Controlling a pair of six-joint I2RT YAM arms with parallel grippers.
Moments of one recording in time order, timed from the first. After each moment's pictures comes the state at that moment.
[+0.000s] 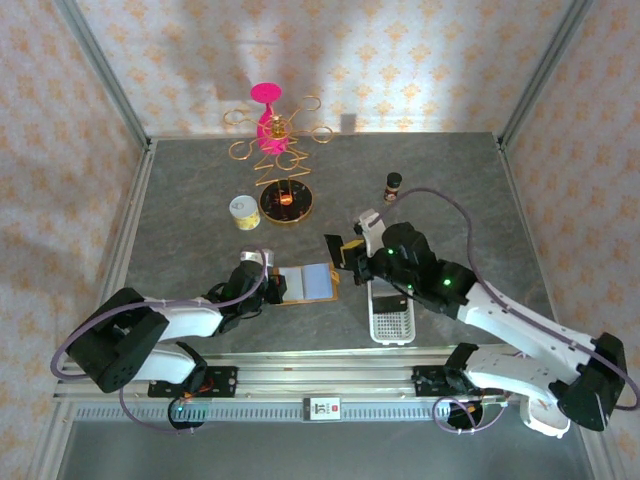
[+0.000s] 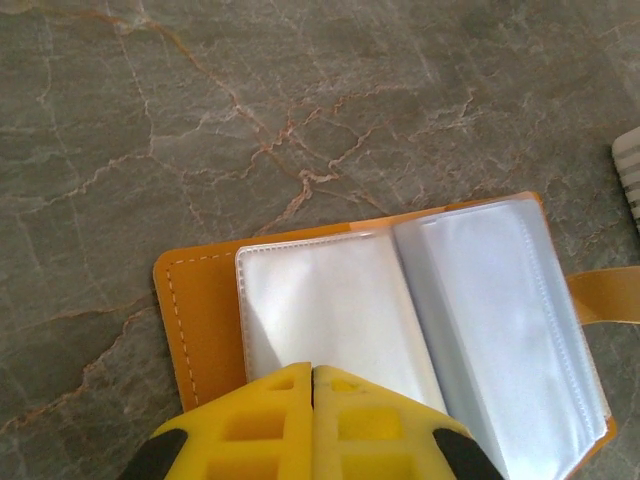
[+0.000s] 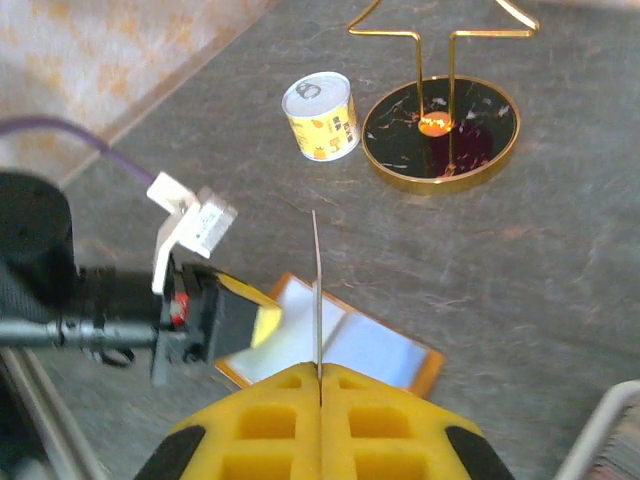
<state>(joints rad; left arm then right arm) -0.59 1.34 0.26 0.42 0.00 -0.66 0.84 1.02 0.81 -0.27 -0.03 0.31</state>
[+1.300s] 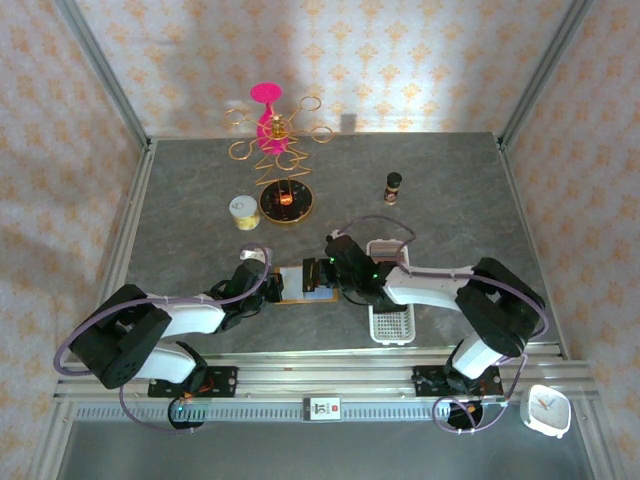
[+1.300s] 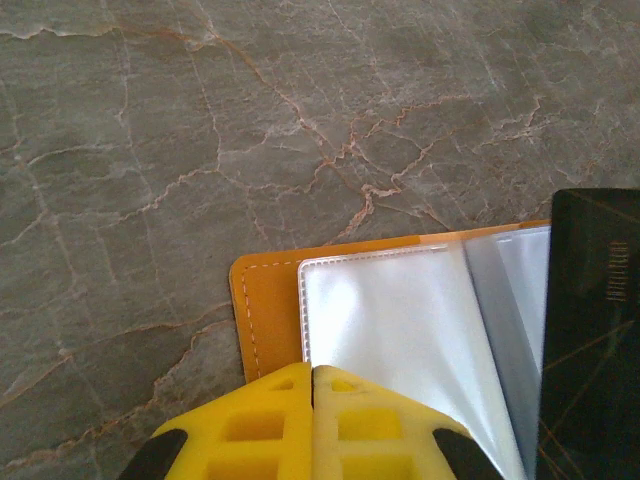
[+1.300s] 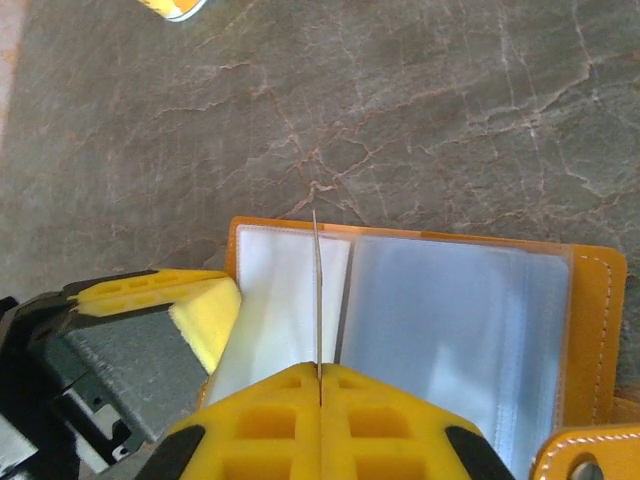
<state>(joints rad) -0.59 1.37 0.29 0.35 -0.08 -0.64 0.89 1.59 0.77 0.08 -0.04 0.86</state>
